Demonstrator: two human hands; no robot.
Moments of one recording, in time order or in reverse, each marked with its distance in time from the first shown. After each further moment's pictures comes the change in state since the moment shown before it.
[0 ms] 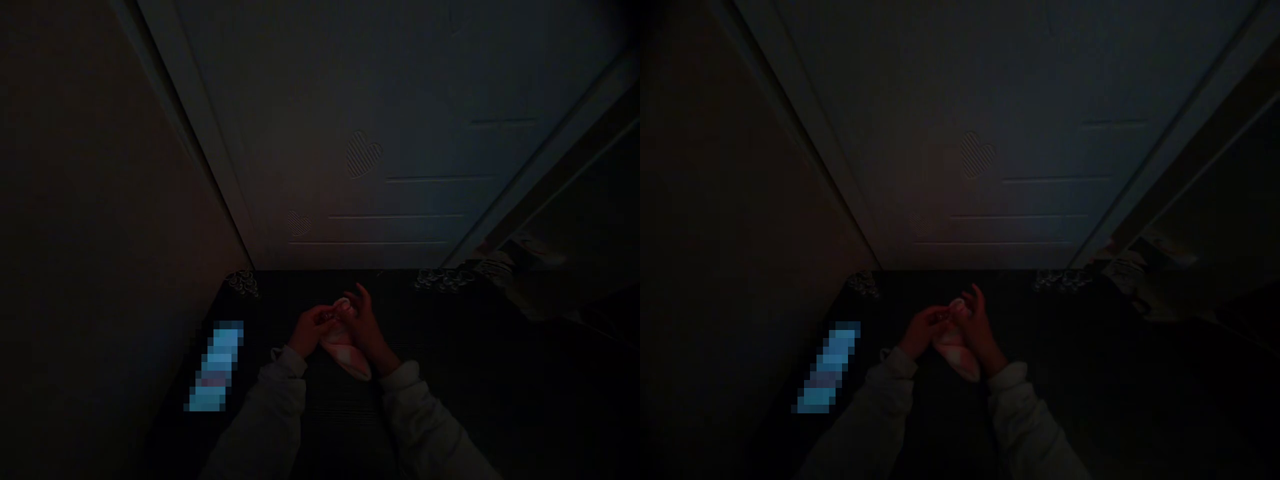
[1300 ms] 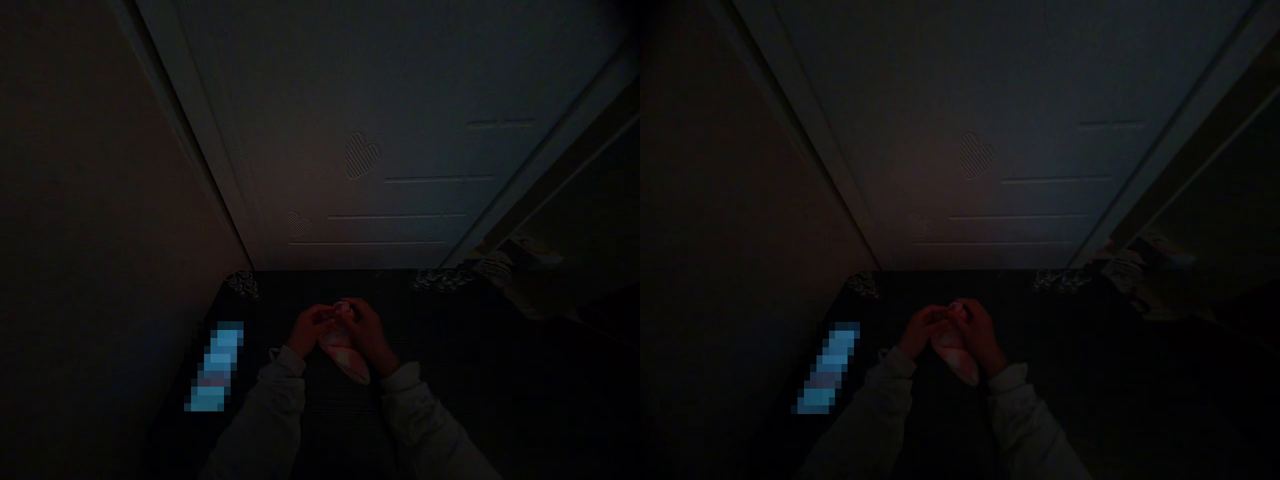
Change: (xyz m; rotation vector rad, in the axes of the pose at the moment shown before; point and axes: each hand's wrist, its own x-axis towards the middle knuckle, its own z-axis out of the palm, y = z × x) left_hand 0.001 0.002 -0.003 0.011 -0.008 0.031; right_hand -0.006 -0.017 -0.006 -0.331 -0.031 -0.205
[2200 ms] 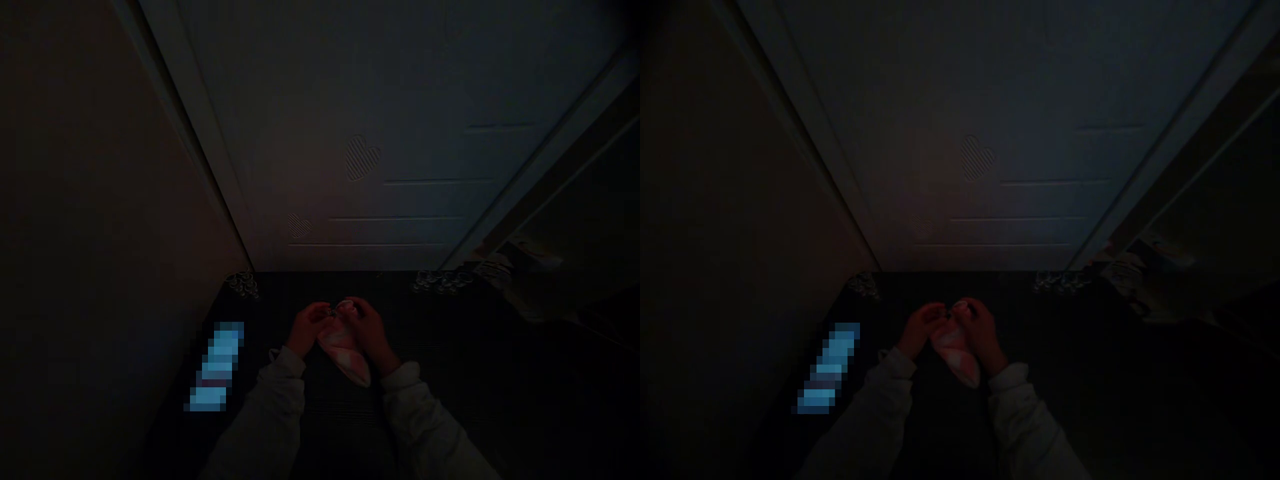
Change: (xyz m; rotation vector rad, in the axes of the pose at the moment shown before) left_hand 0.004 -0.005 -0.004 -0.034 0.106 -0.031; right_hand 0.005 0.008 0.001 0.024 0.059 0.173
